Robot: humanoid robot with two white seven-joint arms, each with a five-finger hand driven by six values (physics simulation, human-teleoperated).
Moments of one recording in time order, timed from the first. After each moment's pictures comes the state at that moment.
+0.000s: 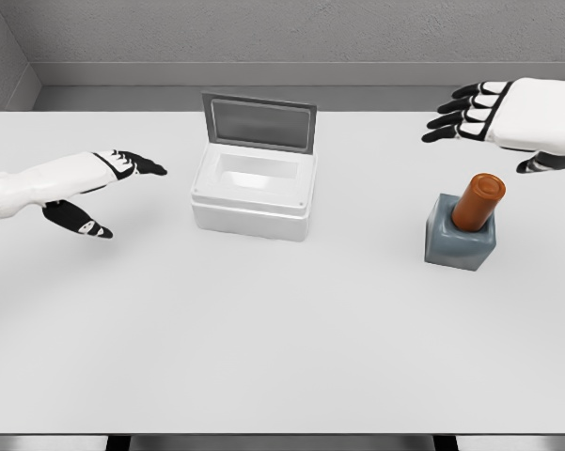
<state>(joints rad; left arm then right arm) -0.57 0.92 -0.65 -1.40 -0.07 -0.61 -0.42 -0.78 -1.14 0.56 -1.75 0.19 -0.61 0.61</state>
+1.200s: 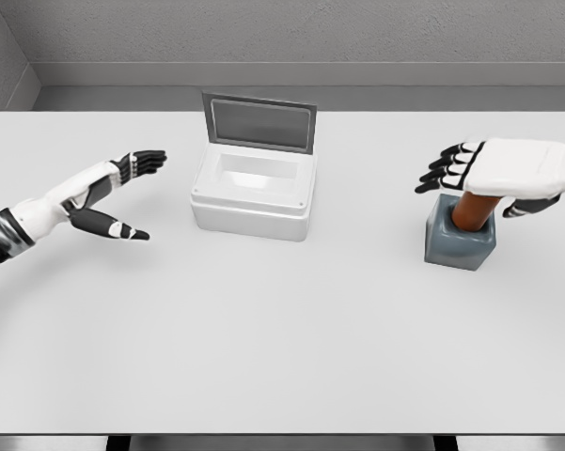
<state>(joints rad) -0.59 0.78 -0.87 -1.09 0.70 -0.61 -0.51 -0.75 -1.08 0.70 -1.64 0.30 -0.61 0.61</state>
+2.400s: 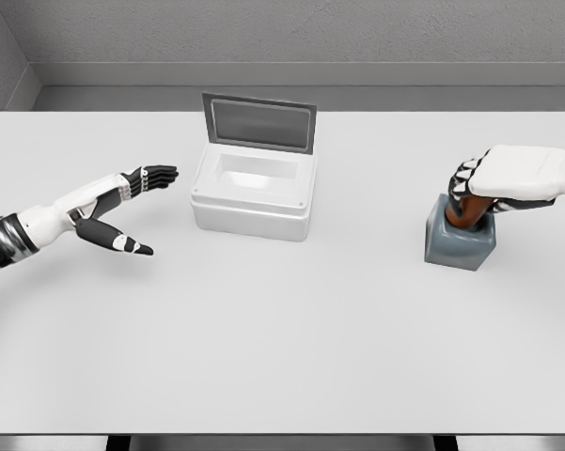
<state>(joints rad) -0.59 0.77 -0.87 -1.09 0.72 -0.61 -0.61 -0.75 -1.05 0.72 -1.55 0.33 -0.61 0.61</state>
